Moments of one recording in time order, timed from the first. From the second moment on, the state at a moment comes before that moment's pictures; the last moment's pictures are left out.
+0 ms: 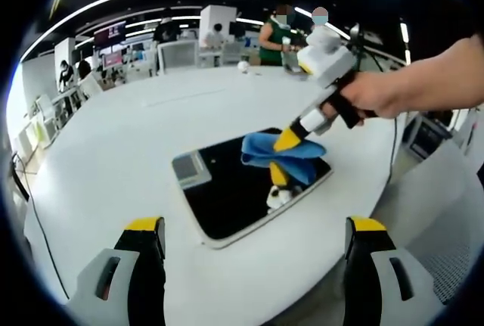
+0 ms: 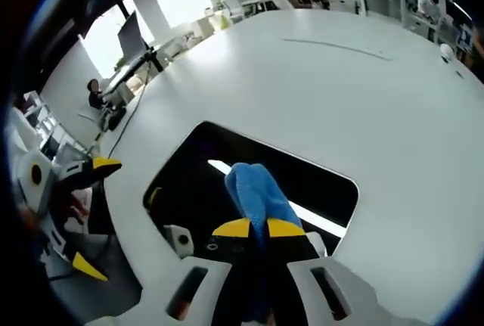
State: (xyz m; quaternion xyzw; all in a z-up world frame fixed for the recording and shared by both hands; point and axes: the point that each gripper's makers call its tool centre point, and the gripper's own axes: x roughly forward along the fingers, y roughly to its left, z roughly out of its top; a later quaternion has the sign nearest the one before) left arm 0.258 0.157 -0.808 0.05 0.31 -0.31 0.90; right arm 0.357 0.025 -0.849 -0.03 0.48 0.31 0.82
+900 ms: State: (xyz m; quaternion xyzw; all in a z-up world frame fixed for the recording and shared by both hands) left arm 0.260 0.157 -0.809 0.05 0.31 -0.31 0.90; right arm 0.356 -0.022 -0.850 -0.03 0.49 0.28 0.83
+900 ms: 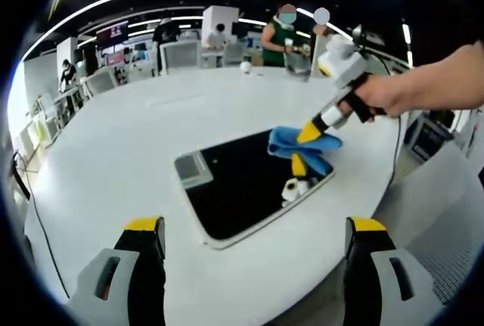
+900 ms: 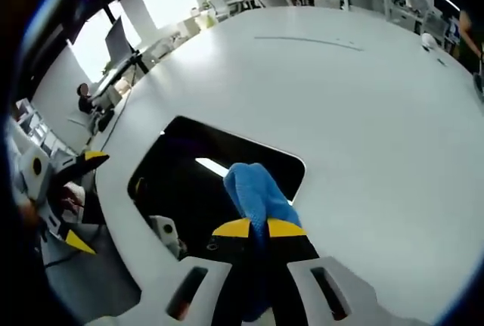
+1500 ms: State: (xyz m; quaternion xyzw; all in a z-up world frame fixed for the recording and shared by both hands) left arm 0.260 0.157 -0.809 0.05 0.31 -0.31 0.90; right arm 0.356 -0.028 -0.850 -0.04 0.49 0.27 0.83
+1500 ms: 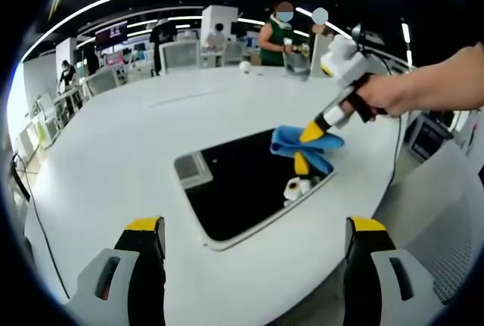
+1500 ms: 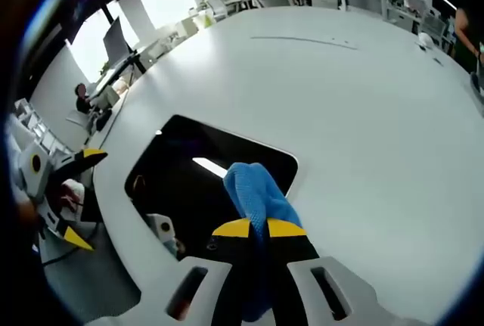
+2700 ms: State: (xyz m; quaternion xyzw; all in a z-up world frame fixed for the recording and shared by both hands) left arm 0.262 0.158 -0.810 0.05 0.31 -0.31 0.90; right arm 0.348 -0.030 -0.850 -0.04 0.48 0.26 0.83
